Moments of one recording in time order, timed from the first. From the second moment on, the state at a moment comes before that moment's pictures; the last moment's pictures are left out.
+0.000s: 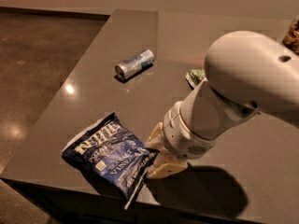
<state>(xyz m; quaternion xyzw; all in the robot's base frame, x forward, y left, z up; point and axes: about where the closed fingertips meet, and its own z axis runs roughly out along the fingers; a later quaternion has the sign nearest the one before) 0.354 -0.021 0.836 -0.71 0.66 0.17 0.19</state>
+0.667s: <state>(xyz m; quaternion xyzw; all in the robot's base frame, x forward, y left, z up) 0.376 -0.063 0.878 -0.67 0.70 0.13 0.21</state>
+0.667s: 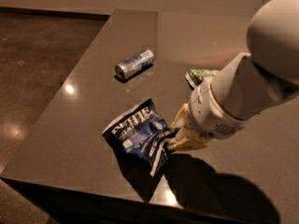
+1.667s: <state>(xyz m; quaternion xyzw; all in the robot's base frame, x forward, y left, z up) 0.424 -0.191 0.922 -0.61 0.76 0.02 0.21</state>
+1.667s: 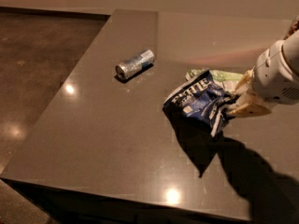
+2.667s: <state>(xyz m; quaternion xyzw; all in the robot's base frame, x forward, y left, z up) 0.441 -0.240 0.924 -0.60 0.78 -0.02 0.20</state>
